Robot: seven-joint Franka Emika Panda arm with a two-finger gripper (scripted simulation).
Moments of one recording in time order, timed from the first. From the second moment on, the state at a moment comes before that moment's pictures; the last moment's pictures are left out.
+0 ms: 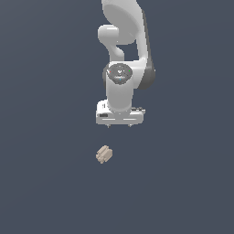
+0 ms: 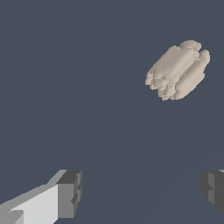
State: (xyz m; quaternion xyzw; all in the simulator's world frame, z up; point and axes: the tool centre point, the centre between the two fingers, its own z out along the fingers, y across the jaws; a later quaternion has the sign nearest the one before) arm -0.015 0.011 0.143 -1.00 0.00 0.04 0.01
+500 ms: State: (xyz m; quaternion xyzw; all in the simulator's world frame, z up) arm -0.009 0.015 0.155 -1.00 0.01 0.02 0.01
